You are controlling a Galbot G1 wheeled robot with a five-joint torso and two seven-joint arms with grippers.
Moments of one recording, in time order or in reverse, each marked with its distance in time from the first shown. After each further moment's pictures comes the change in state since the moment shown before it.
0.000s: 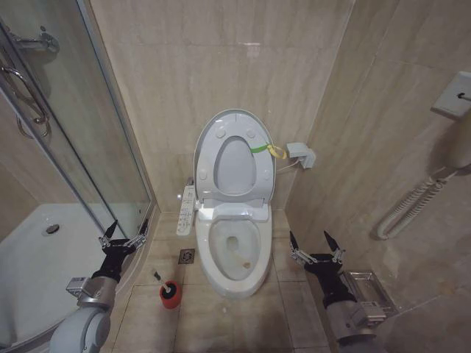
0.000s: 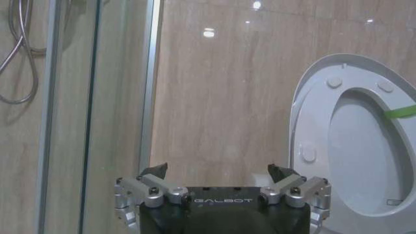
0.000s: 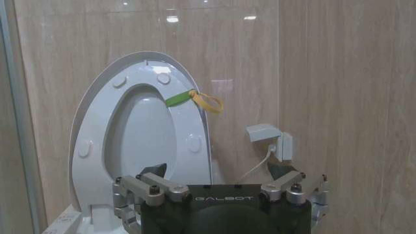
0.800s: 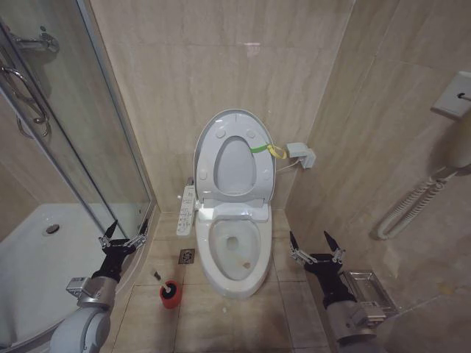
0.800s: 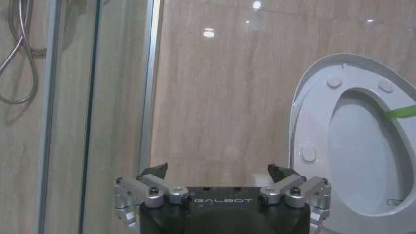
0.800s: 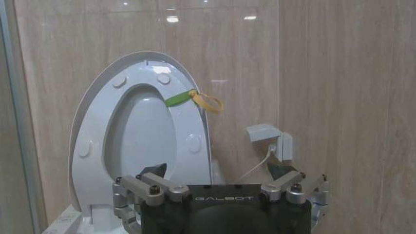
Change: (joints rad) left arm 0.000 0.000 0.000 0.000 0.000 0.000 0.000; right arm 0.000 0.000 0.000 0.000 0.000 0.000 0.000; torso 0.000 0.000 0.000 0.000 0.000
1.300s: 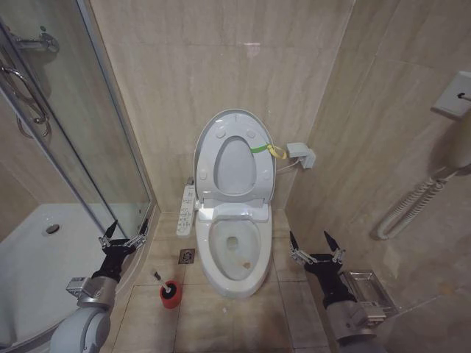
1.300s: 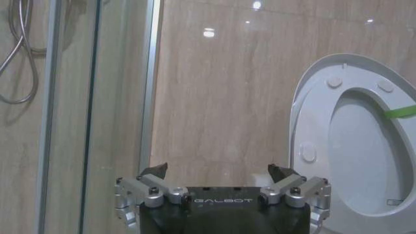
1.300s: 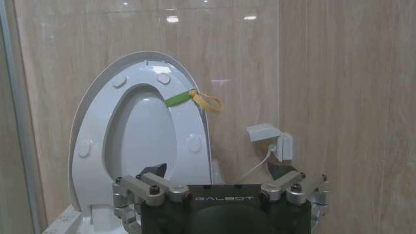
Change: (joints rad) left arm 0.000 0.000 0.000 0.000 0.000 0.000 0.000; right arm 0.000 0.000 0.000 0.000 0.000 0.000 0.000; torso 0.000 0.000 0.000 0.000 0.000
